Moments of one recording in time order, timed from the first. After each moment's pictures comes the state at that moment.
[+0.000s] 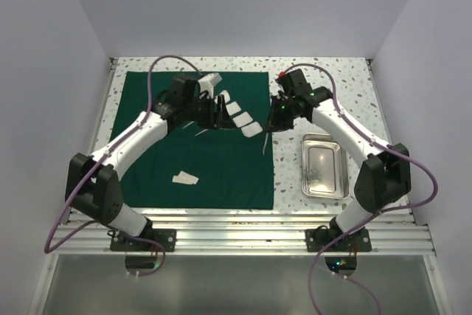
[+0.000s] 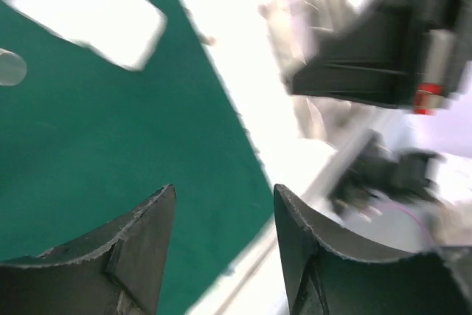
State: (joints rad) left arm -0.45 1.49 1.16 -0.38 0.60 -0.45; right arm 0.47 1.63 1.38 -0.70 -0.29 0.64
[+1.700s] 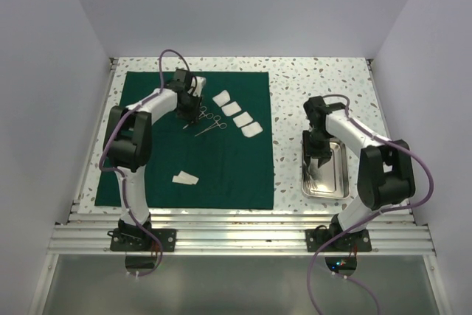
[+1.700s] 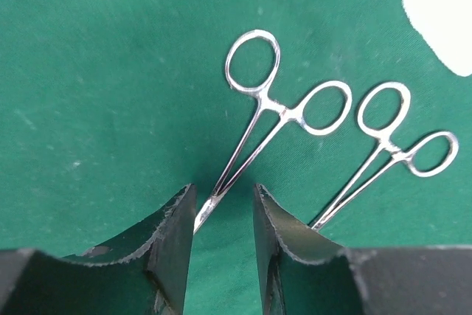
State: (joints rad) left arm -0.24 2.07 1.51 -0.53 0.07 0.00; right arm 0.23 1.63 1.11 -1.02 0.08 0.31
